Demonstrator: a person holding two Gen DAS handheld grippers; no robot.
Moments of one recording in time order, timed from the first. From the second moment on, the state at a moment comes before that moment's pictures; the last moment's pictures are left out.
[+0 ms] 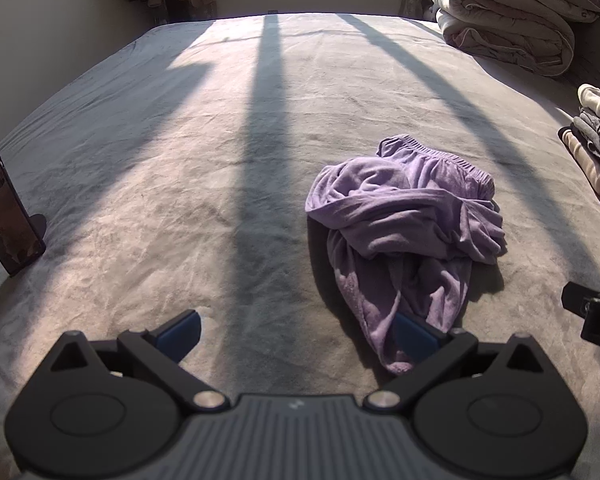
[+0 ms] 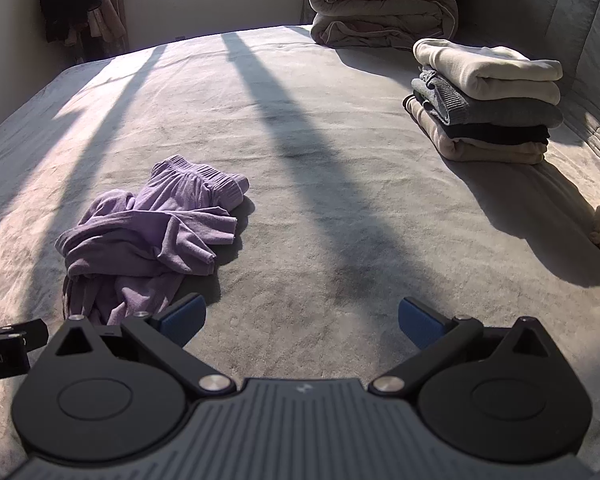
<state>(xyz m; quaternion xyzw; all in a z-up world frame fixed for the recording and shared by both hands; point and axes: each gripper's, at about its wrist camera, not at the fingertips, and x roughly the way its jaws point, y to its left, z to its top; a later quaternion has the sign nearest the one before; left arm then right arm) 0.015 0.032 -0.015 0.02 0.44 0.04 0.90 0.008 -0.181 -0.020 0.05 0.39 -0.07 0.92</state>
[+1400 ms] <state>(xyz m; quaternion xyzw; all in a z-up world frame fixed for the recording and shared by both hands) 0.041 0.111 -0.057 -0.07 0.41 0.01 0.91 0.030 -0.107 -0.064 0.03 0.38 0.15 0.91</state>
